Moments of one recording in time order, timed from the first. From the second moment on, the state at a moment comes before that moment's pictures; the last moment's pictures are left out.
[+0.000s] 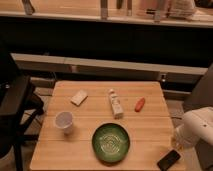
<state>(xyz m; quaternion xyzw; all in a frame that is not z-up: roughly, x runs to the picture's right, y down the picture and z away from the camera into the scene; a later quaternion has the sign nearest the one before) 0.368 0.302 0.714 -0.35 -0.08 -0.20 0.91</state>
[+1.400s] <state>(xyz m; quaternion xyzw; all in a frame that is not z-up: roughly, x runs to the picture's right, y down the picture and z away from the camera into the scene) 0.347 0.359 0.731 -0.39 -0.14 -0.21 0.89</state>
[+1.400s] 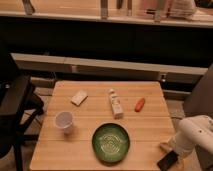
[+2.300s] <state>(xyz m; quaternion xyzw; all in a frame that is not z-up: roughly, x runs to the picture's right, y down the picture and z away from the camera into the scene) 0.342 0.359 0.734 -0.39 -0.15 -0.20 0.89</state>
